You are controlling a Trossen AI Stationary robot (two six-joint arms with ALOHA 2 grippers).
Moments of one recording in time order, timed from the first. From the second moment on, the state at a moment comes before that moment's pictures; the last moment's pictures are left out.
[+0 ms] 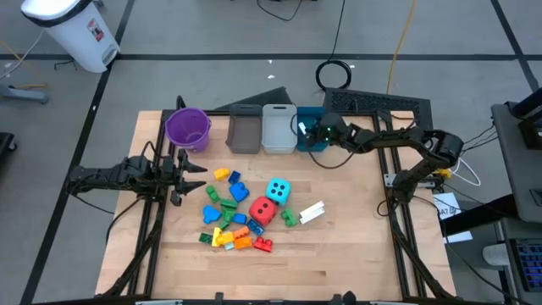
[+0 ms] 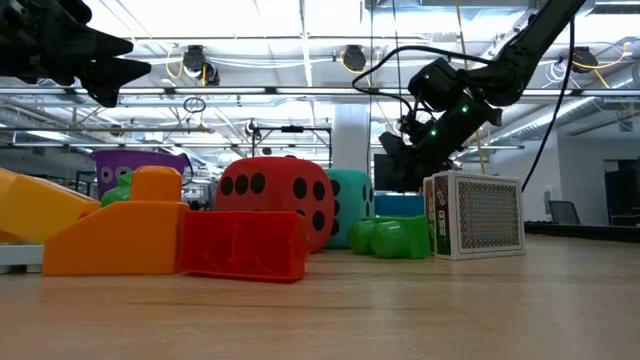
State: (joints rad) left arm -0.05 0.01 0.15 -0.13 -0.05 -0.08; right arm -0.56 1.55 0.69 0.27 0.21 0.36
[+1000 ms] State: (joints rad) left arm -0.05 0.01 0.15 -0.13 -0.05 -0.08; right arm -0.55 1.55 0.78 0.01 0.38 0.09
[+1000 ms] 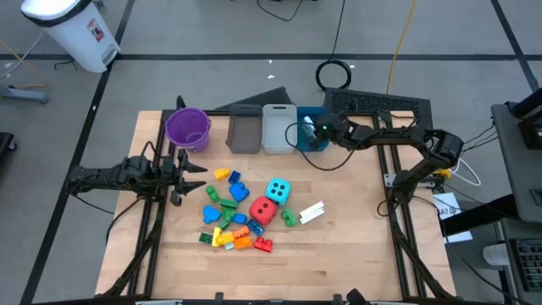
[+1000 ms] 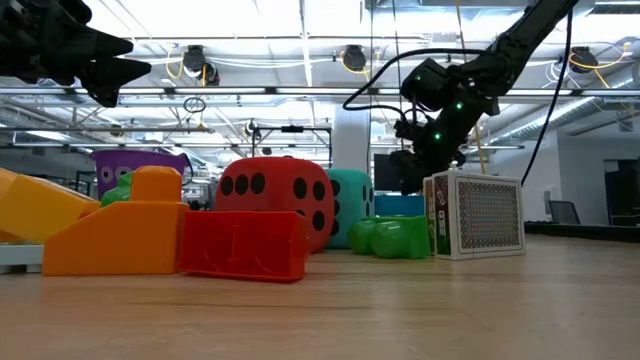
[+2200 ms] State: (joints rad) left arm -0.05 0.01 0.15 -0.12 -0.05 -0.08; right arm -0.11 1.18 0.58 -0.07 -0.16 -0.11
